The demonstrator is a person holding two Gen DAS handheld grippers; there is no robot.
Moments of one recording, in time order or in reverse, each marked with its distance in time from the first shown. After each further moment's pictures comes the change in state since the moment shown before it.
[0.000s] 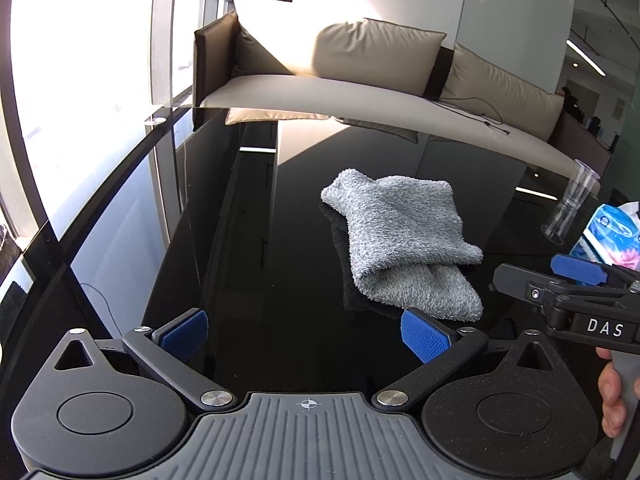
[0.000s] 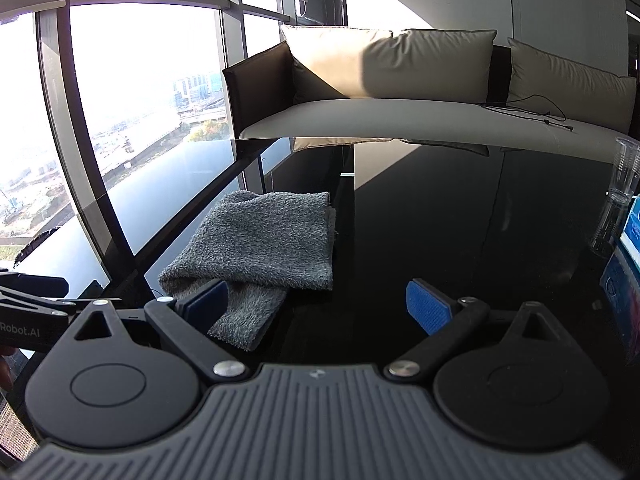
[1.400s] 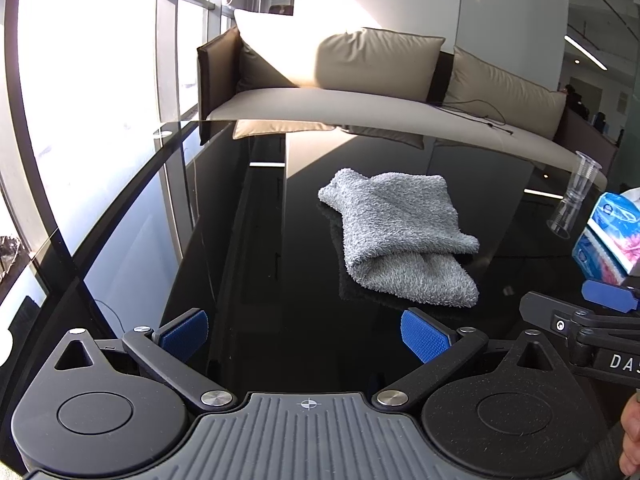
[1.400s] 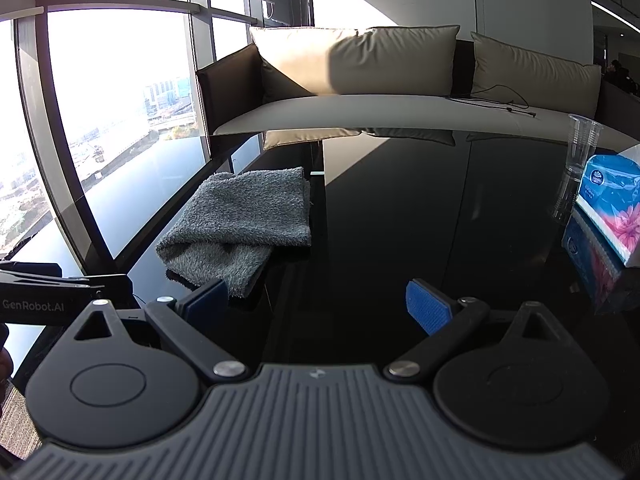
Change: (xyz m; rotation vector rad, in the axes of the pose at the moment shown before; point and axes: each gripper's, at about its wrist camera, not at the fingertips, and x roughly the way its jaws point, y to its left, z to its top) left arm -0.016 -0.011 -0.017 0.038 -0.063 0.044; right arm -0.043 0.006 -0.034 0.047 0.000 -0.100
